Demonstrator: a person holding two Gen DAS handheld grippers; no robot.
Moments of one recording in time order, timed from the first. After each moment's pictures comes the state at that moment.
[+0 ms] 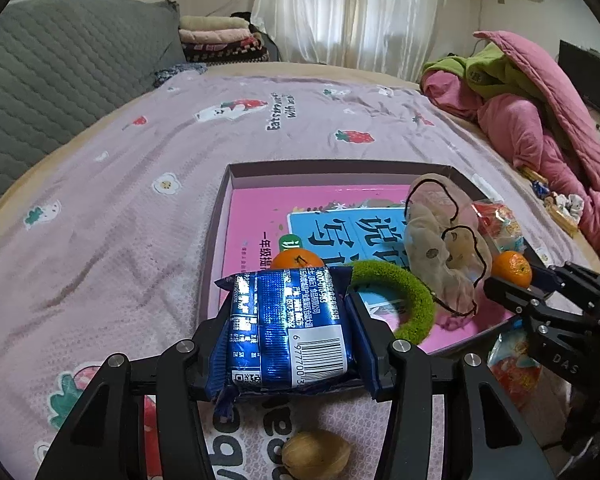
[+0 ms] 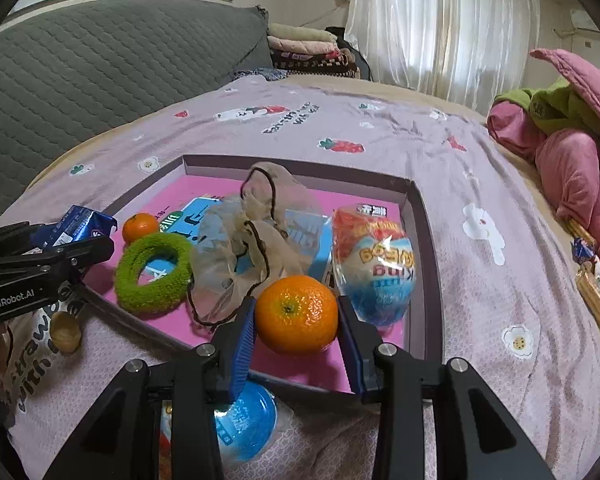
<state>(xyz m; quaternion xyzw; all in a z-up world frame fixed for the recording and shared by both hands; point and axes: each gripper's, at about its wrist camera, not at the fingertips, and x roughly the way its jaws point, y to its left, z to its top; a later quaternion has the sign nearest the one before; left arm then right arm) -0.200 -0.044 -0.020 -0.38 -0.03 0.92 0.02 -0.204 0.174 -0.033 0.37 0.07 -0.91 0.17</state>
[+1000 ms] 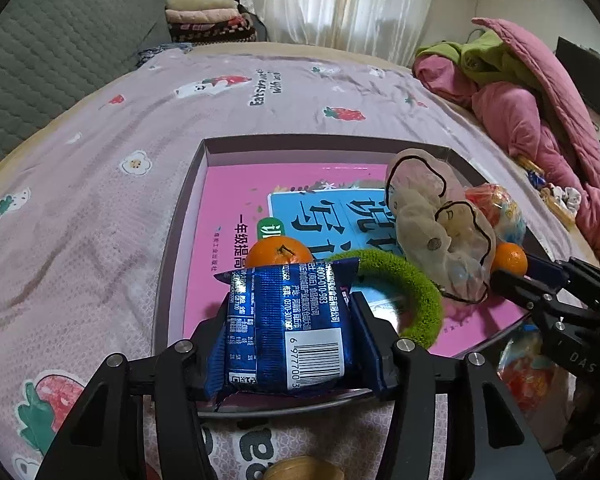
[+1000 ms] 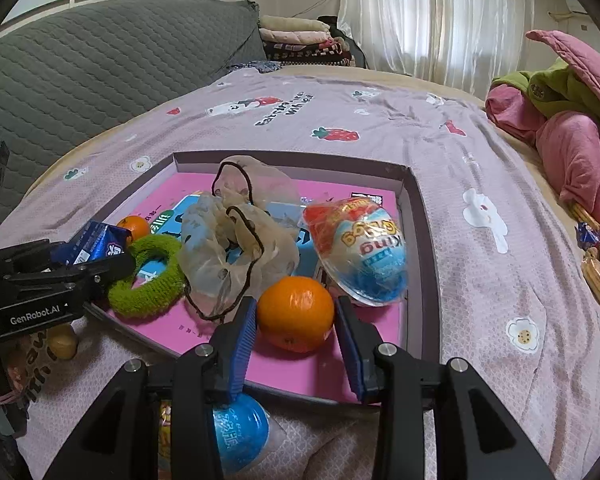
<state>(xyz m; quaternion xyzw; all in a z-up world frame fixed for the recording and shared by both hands) -0.221 -0.038 -0.043 -0.41 -0.04 0.91 0.04 -0.213 0.179 -0.036 0.39 0.06 -0.91 0.17</state>
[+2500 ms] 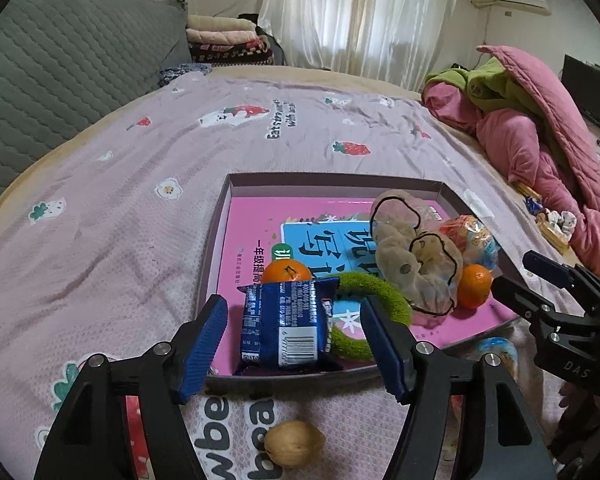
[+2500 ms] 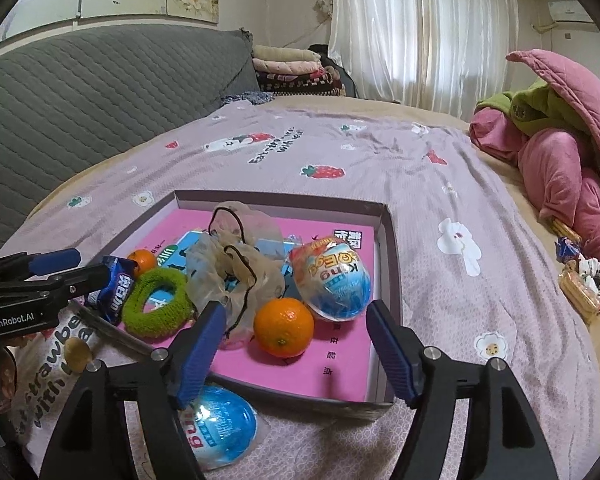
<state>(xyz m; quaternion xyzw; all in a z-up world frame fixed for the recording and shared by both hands) -0.185 -0.039 0.001 -0.37 -0.05 0.93 0.01 -0.194 0.192 -0.005 0.33 0.05 -0.93 0.16</state>
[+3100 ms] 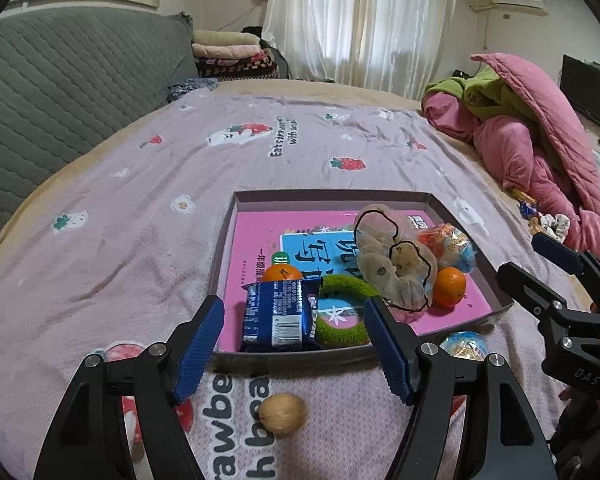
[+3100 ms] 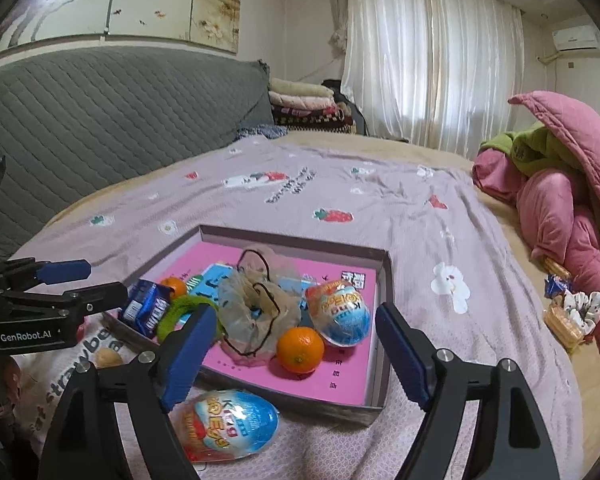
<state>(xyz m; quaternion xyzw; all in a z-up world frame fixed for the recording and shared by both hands) -0.150 -0.028 0.033 -0.35 -0.04 0.93 0.00 -0.157 0.191 0.033 0.26 0.06 -0.95 0.18</state>
